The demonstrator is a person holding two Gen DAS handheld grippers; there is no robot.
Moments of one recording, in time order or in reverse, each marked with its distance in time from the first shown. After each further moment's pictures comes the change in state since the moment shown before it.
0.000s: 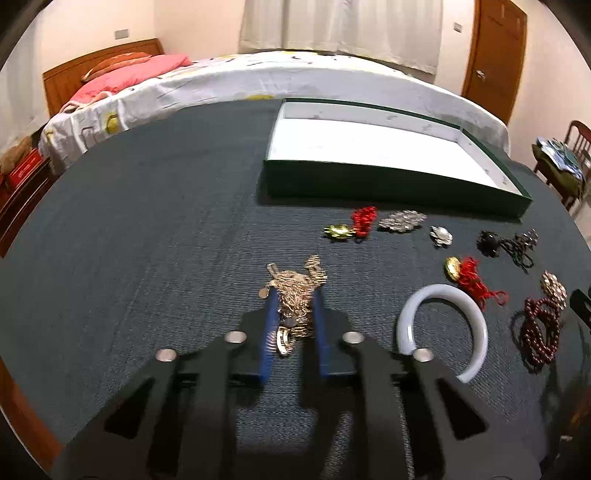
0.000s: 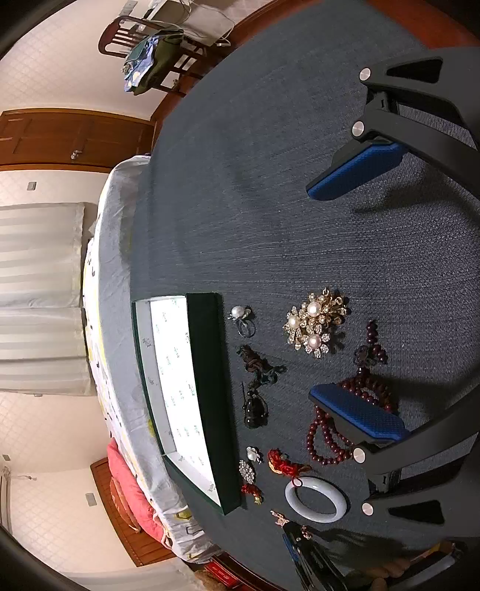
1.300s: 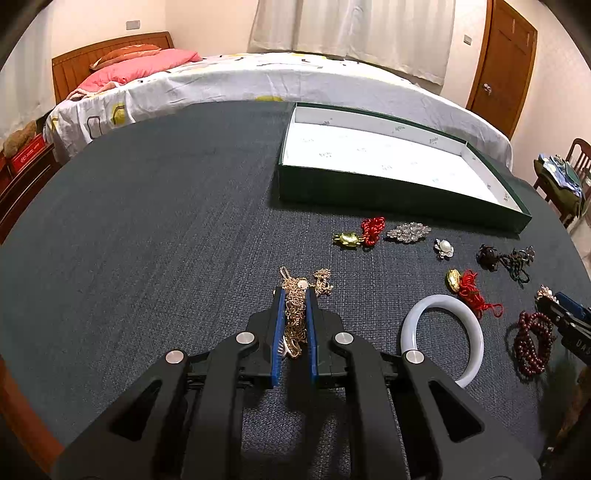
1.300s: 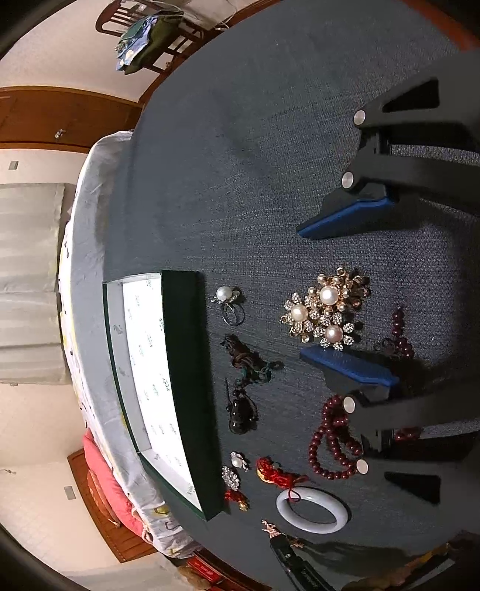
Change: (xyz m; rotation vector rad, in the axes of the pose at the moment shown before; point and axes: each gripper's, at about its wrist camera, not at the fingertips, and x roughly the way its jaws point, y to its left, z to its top) left arm -0.003 0.012 0.002 -0.063 -0.014 -0.015; right arm 0.031 0.009 0.005 -0.043 0.095 0.050
